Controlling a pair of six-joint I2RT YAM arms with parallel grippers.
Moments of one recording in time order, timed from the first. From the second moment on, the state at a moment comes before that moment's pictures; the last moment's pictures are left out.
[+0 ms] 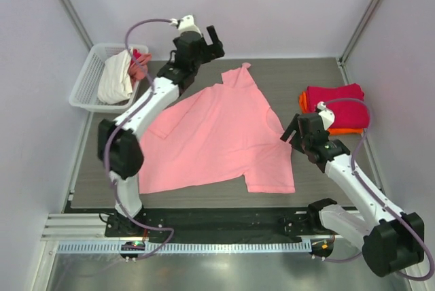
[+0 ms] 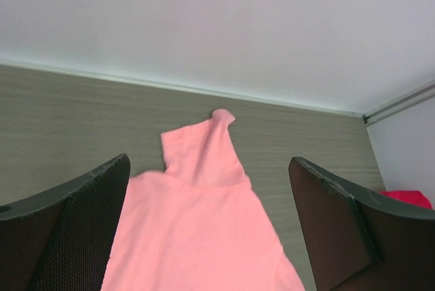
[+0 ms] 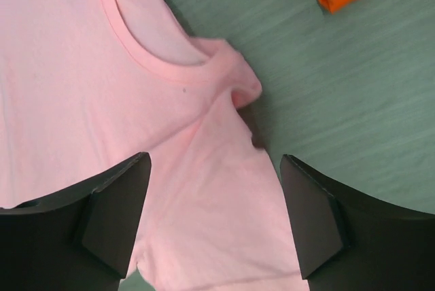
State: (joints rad) left arm -0.51 2.04 1.91 -0.09 -0.28 -0.50; right arm 0.29 1.02 0.70 -0.47 0.32 0.72
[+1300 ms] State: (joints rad) left arm -0.36 1.22 0.79 -0.74 -0.35 -0.82; right arm 0.31 1.35 0.86 -0.63 0.14 0.67
